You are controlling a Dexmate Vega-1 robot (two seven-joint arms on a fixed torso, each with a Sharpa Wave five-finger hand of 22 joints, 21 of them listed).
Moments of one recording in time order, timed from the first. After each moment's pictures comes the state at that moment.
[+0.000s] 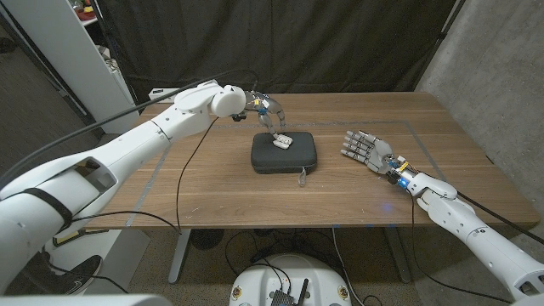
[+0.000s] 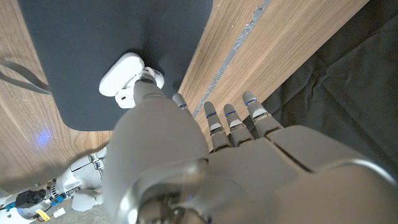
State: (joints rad) left arm 0.25 0.67 0.86 -1.61 0.77 -0.10 -0.58; left_hand 1.07 0.13 -0.32 0.05 0.57 0.65 -0.22 0.24 0.22 0.26 -0.10 0.25 0.42 0.17 -0.04 0.21 0.20 0.16 0.12 0.29 0.21; right arm -0.93 -0.63 -0.29 -1.21 0.95 0.18 0.64; right_hand 0.36 0.16 0.40 -0.13 0.19 0.36 -0.11 0.20 0.20 0.29 -0.02 0.21 0.22 0.26 -0.04 0.24 0.21 0.35 0.07 0.19 0.17
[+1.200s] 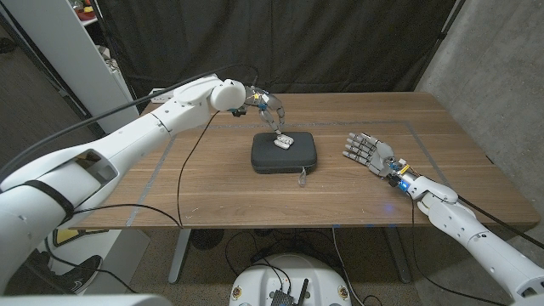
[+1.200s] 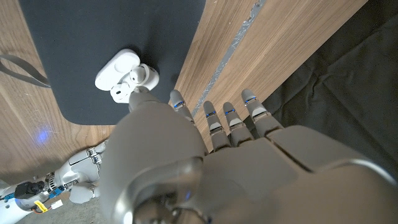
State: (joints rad) left arm 0.21 0.67 0.87 -1.58 0.72 -0.13 -0.61; left_hand 0.96 0.14 -0.35 0.15 0.58 0.69 -0.22 0.20 0.20 0.27 -0.10 0.25 0.39 0.20 -0.04 0.21 0.20 0.17 0.10 0.30 0.21; right arm -0.97 -0.63 -0.27 -1.23 0.96 0.18 0.60; right_hand 0.36 0.16 0.40 -0.13 0.19 0.36 -0.11 0.20 0.20 0.29 -0.03 0.21 0.22 0.26 -0.04 0.24 0.22 0.35 0.07 0.19 0.17
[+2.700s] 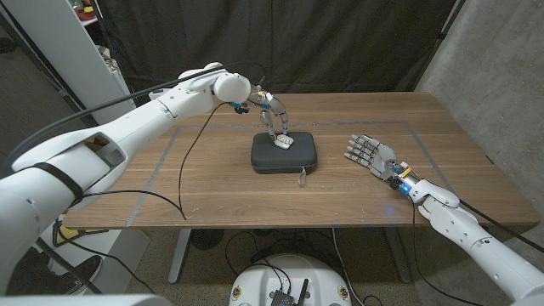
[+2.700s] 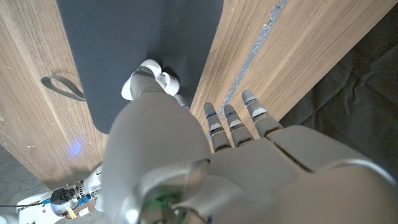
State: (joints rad) left arm 0.11 0.62 0.94 -1.46 0.68 -0.27 -0.72; left_hand 1.13 0.08 -0.31 0.05 0.63 0.64 -0.22 0.20 0.20 0.25 -0.09 0.24 0.39 0.17 -0.04 0.20 0.20 0.17 0.12 0.30 0.22; right arm -1.00 -0.63 -0.26 -1.26 0.98 0.19 0.57; right_hand 0.36 0.17 0.40 -0.13 0.19 0.36 -0.11 0.20 0.20 0.29 -0.03 0.21 0.22 0.26 -0.04 0.25 0.22 0.35 0.07 0.19 0.17
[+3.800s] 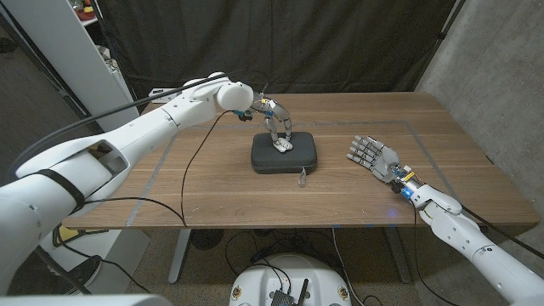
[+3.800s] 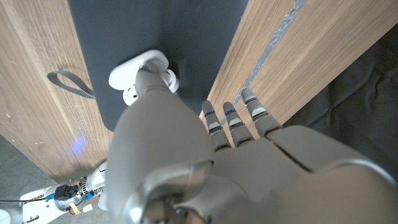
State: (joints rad) left arm 0.15 0.62 0.94 -1.48 0.68 -0.26 -0.67; left_hand 1.19 0.13 -0.30 0.04 0.63 0.80 -0.22 0.24 0.21 0.31 -0.13 0.27 0.39 0.22 -0.04 0.21 0.20 0.18 0.10 0.32 0.22; right arm -1.05 -0.62 -0.24 -1.28 0.99 0.21 0.56; right_hand 0.36 0.16 0.40 -0.12 0.19 0.36 -0.11 0.20 0.20 0.30 -0.02 0.21 0.22 0.26 -0.04 0.25 0.23 0.36 0.08 0.20 0.17
